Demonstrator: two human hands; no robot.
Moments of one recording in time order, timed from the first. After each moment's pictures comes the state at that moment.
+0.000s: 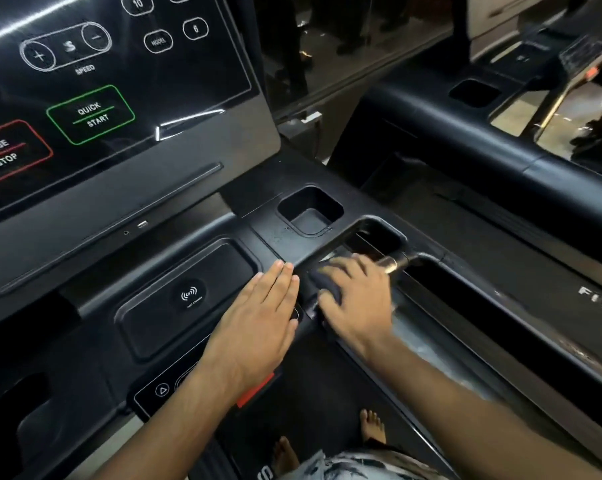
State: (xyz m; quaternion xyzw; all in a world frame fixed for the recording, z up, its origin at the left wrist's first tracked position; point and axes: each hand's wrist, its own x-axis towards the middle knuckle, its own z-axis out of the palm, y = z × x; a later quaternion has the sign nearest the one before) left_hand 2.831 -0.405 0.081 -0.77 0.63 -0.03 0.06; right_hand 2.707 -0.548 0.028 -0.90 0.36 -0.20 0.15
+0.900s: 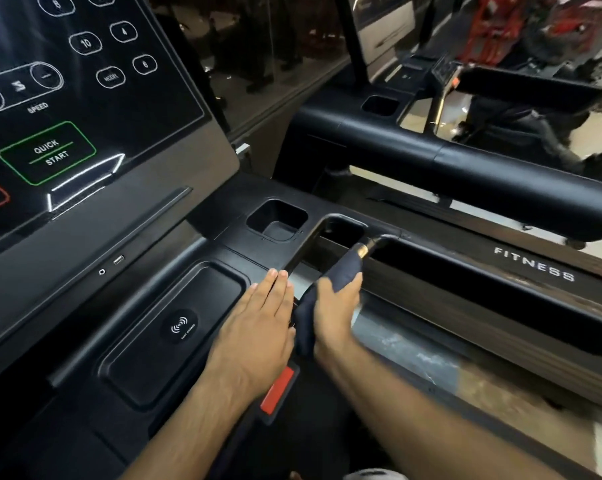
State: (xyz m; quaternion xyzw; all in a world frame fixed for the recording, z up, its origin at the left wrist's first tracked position) left_hand 2.850 -0.388 0.084 -0.69 0.72 -0.04 0.00; right_hand 2.754 -0.478 0.039 -0.36 0.64 -0.40 0.55
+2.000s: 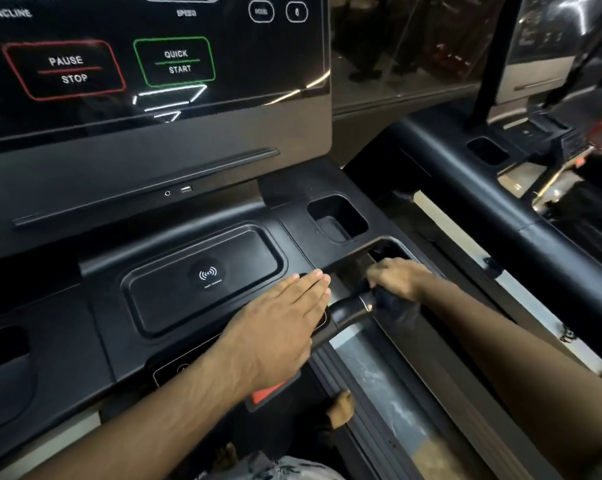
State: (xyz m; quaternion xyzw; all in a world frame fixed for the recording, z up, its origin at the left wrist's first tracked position) left_hand 2.847 -0.382 0.075 -0.71 0.71 -0.05 -0.05; right_hand 2.739 -0.637 0.074 -0.89 0.34 0.26 0.16
